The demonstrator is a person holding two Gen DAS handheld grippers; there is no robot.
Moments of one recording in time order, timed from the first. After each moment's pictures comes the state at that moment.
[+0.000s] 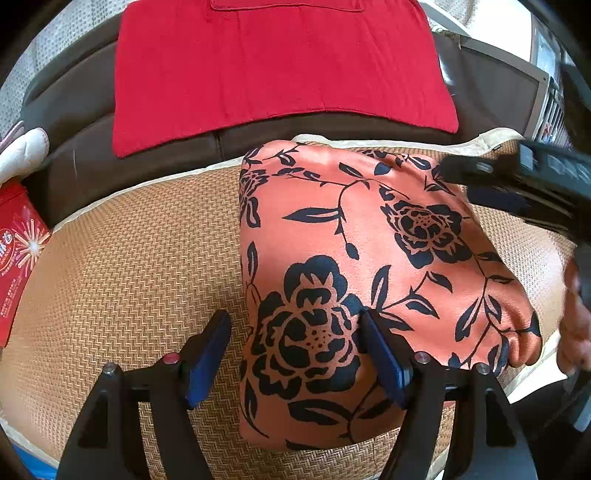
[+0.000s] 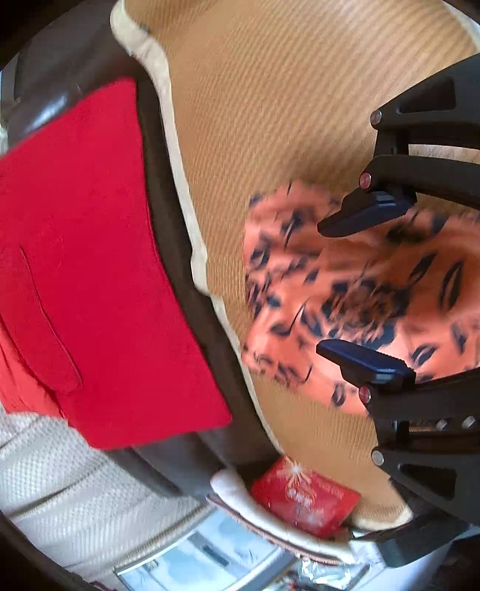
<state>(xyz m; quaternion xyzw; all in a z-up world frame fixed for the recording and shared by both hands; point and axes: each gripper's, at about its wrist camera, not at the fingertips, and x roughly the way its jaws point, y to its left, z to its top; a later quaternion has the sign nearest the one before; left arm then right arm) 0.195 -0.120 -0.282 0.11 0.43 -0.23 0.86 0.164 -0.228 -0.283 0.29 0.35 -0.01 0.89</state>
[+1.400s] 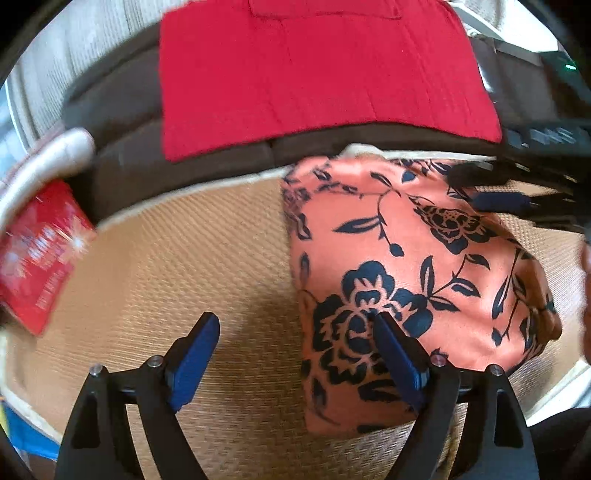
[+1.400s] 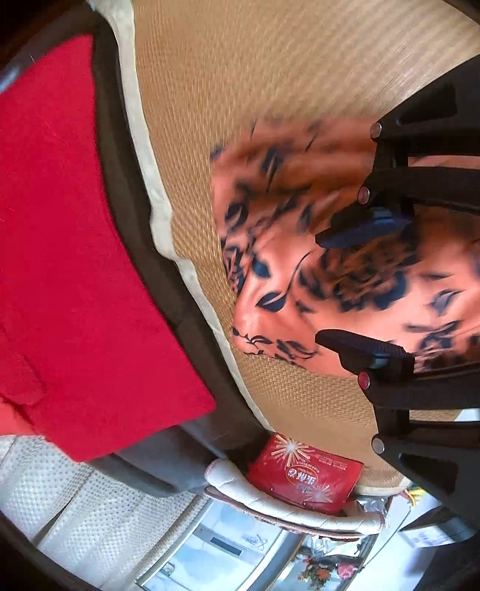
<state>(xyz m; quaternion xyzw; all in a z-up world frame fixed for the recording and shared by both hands) 0.208 -0.102 -0.271 0.14 0.40 -0.13 0.90 0.233 -0.228 -0.292 0.34 0.41 0.04 0.85</state>
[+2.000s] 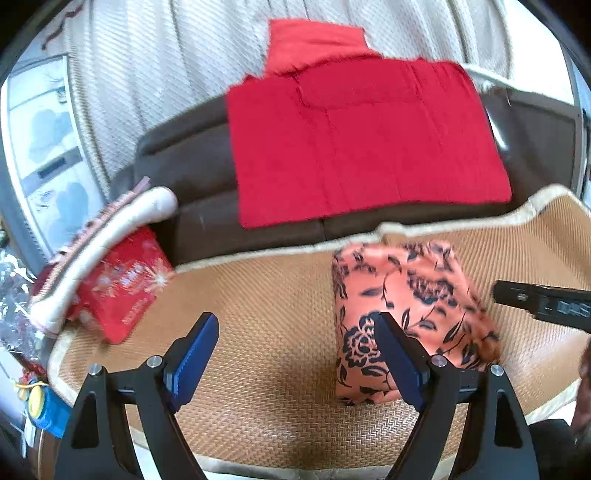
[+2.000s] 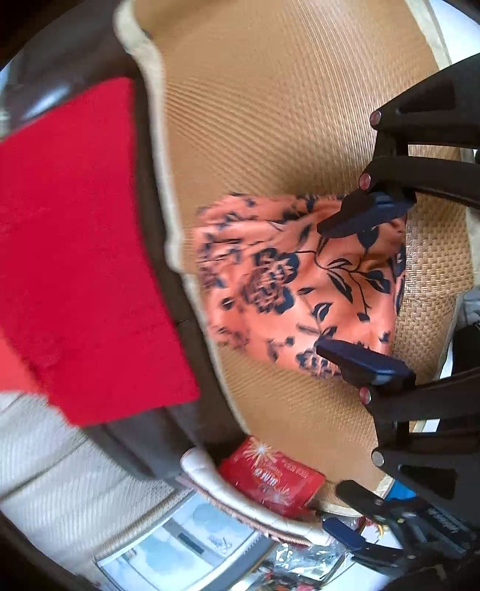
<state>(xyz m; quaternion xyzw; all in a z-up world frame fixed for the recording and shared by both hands) 0.106 -0.076 -0.144 0.13 0.29 -0.05 0.95 0.111 -0.213 -0.228 0.26 0.38 0.01 0.89</state>
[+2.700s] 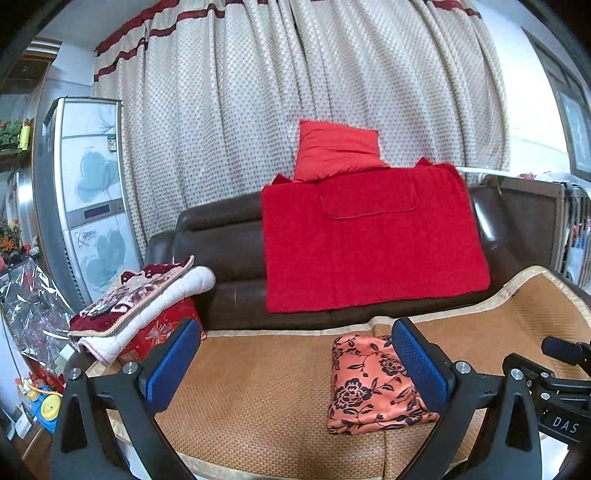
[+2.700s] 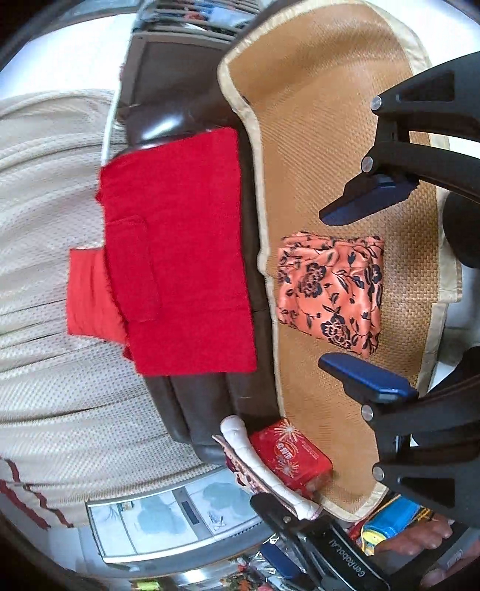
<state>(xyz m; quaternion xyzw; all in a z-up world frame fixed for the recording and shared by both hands) -0.019 -0.053 -0.024 0.08 0.14 -0.05 0.99 -0.065 -0.179 -0.085 0.16 0.25 -0.05 0.95</state>
